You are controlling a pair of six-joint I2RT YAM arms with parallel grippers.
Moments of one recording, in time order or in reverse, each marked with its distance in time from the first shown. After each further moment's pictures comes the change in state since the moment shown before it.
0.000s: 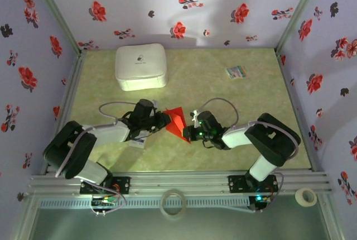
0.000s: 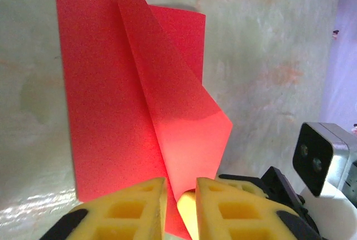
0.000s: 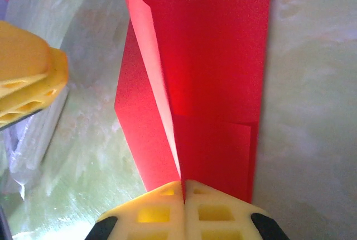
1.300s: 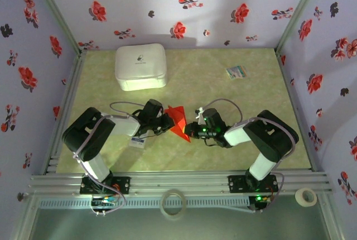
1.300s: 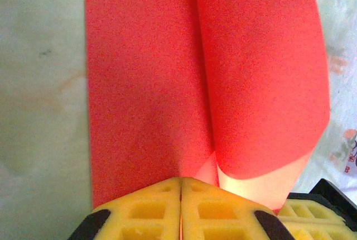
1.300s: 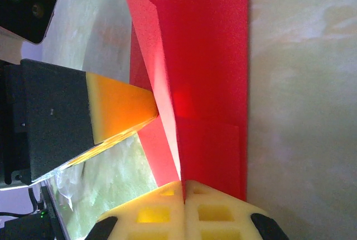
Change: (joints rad) left arm -0.028 0.207 0.081 -0.001 0.019 0.001; right arm -0.088 0.040 -0.018 0.093 -0.140 0.161
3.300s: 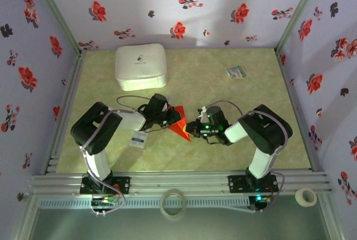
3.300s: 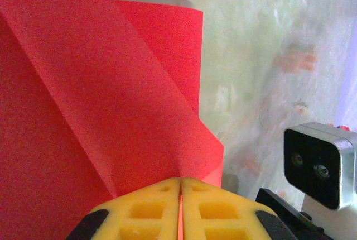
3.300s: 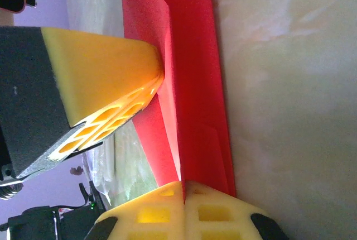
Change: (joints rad) left arm -0.005 0.104 0.122 0.068 0.038 0.037; right arm -0.079 0.101 0.005 0.112 -0.187 0.141
